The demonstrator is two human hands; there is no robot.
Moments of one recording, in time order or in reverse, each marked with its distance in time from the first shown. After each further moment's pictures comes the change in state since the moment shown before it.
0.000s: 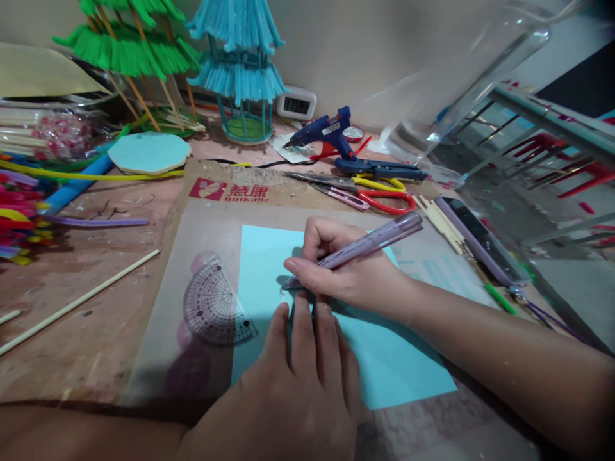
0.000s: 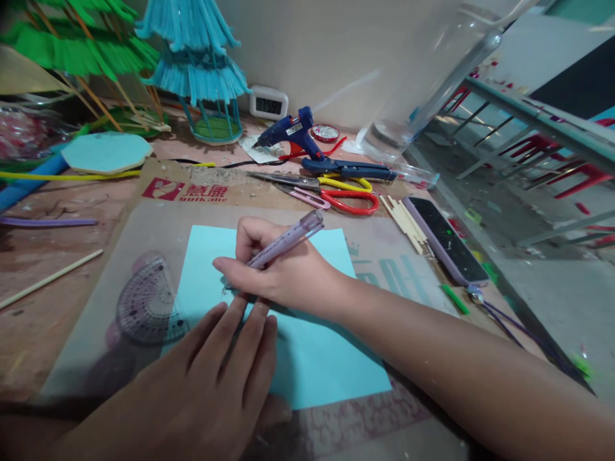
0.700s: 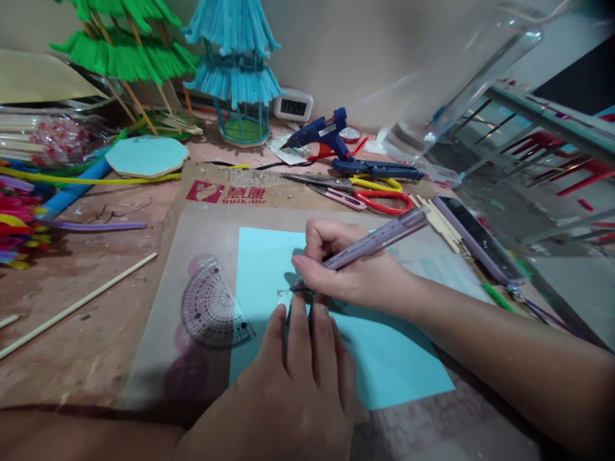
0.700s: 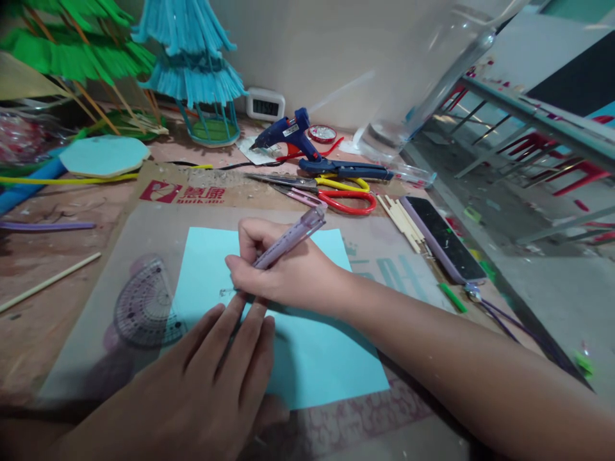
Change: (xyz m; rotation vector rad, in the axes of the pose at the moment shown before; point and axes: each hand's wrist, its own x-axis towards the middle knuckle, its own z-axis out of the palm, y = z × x) left_hand -0.002 -0.001 -0.001 -0.023 -0.039 0.014; right_hand -0.001 -0.006 -0.006 -0.226 0.027 -0.076
